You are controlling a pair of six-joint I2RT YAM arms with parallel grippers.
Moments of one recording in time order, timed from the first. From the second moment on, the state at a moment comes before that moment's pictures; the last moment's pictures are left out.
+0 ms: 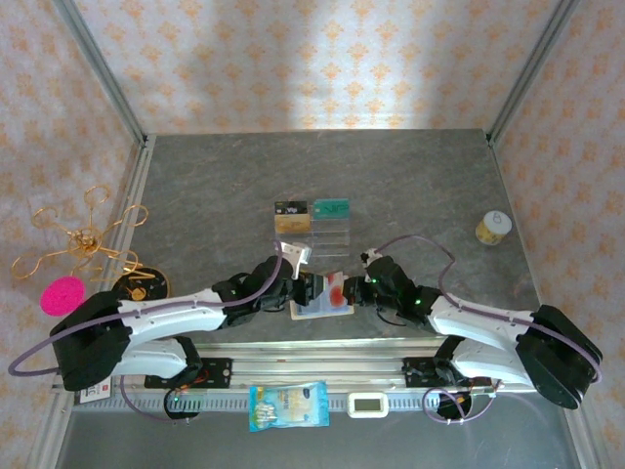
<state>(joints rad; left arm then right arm) -0.92 1.22 0.50 0.16 -0.05 -0.67 0.83 1.11 0.35 0.05 -0.09 0.84</state>
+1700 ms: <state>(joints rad) -0.79 0.91 0.18 0.76 0.30 -0.80 0.83 0.91 0.42 0.26 -0.49 0.75</state>
